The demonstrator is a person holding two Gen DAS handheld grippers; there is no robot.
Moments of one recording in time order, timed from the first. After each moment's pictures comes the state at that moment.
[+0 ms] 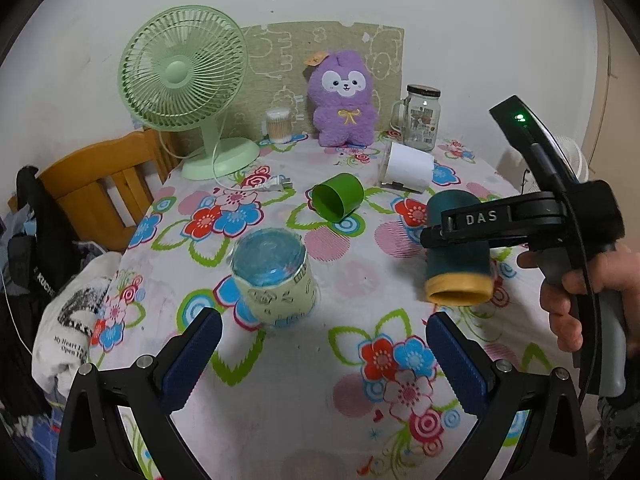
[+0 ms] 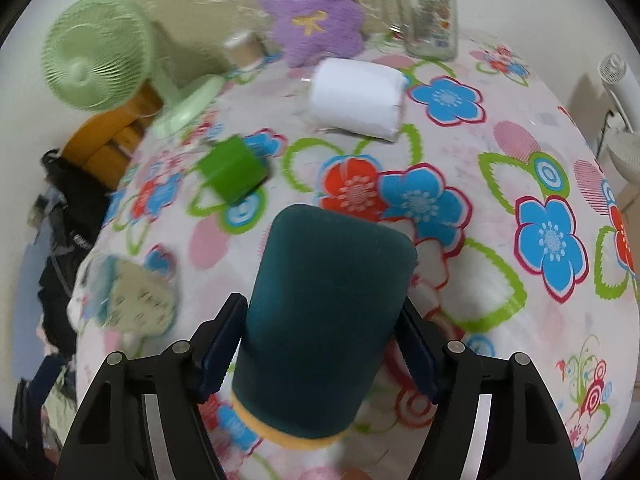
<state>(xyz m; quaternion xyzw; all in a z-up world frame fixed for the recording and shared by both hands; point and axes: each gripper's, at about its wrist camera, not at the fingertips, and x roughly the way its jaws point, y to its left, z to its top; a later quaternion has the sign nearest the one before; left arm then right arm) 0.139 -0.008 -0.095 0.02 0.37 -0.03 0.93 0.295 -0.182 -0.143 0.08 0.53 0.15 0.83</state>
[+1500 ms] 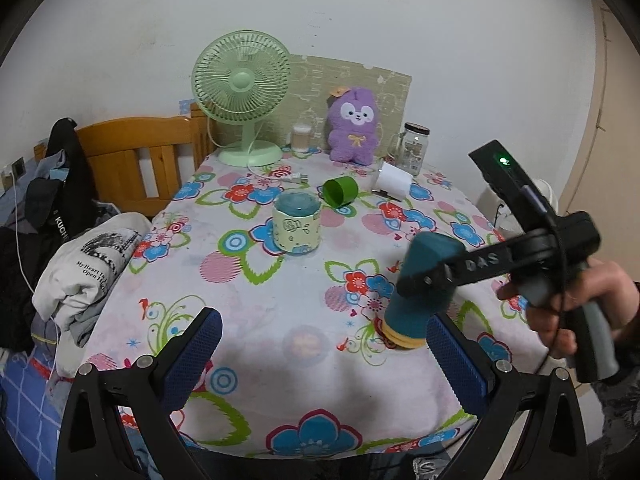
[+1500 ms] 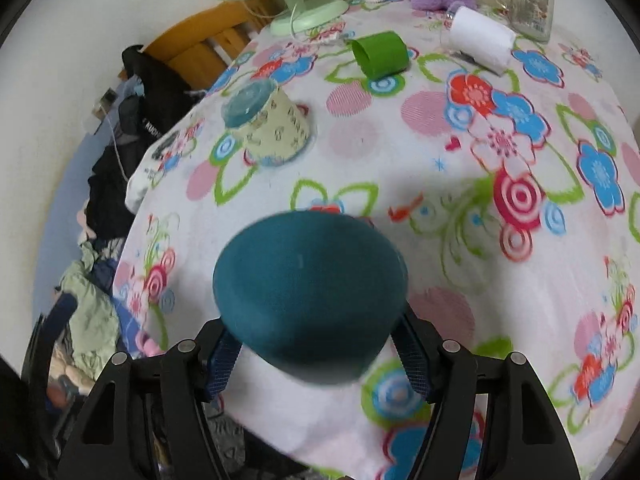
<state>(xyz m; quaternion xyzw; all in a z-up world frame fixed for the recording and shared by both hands) 0.000 0.019 -0.072 -0.06 0.33 -0.02 0.94 0.185 -0.142 -0.129 0.00 0.58 0.28 0.76</state>
